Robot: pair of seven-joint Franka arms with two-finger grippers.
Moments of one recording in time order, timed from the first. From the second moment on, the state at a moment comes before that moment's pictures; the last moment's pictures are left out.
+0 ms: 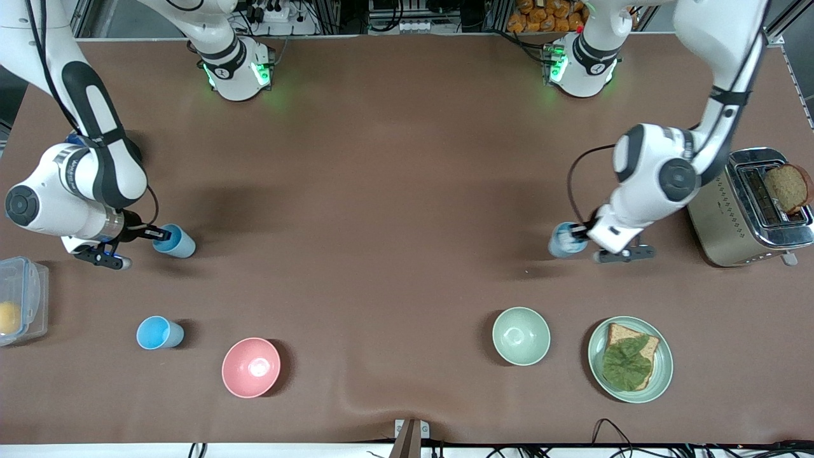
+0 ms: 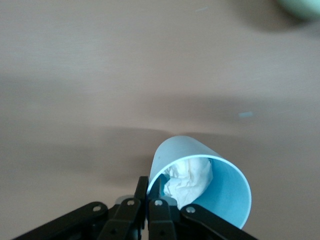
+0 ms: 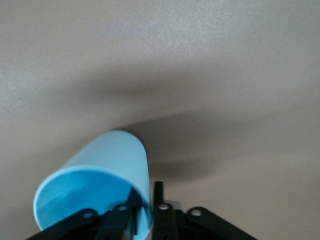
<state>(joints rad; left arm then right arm) -0.02 0.29 -0.24 -2.13 -0.02 2.42 -0.37 -0.18 0.39 -0.06 -2.08 0.08 2.27 -0.01</state>
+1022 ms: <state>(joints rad) -0.64 0.69 -0.25 -1.64 -0.01 2.41 -1.12 -0.04 0.26 -0.04 -1.88 0.08 1.93 0.19</state>
